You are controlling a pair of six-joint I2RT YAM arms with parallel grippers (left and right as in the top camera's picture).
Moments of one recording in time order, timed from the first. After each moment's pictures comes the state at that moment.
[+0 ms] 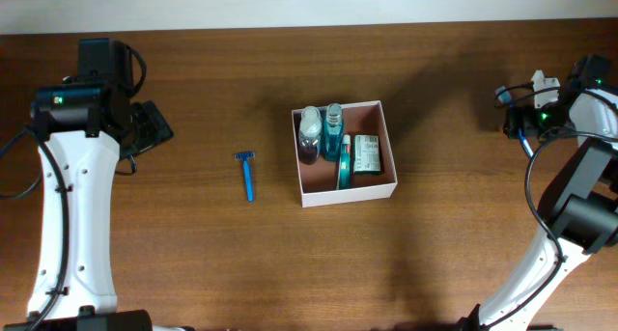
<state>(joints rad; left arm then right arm) 0.06 1.60 1.72 -1.40 -0.30 -0.48 -0.50 2.30 1.81 -0.81 -0.12 -0.47</state>
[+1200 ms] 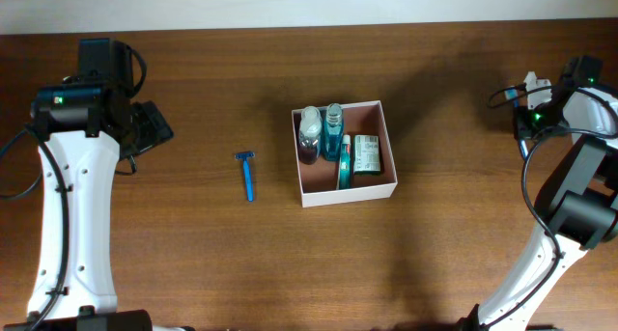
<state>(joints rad) 0.06 1.60 1.72 -1.40 -0.30 -0.48 -0.48 2.33 1.82 -0.85 -0.12 -0.46</state>
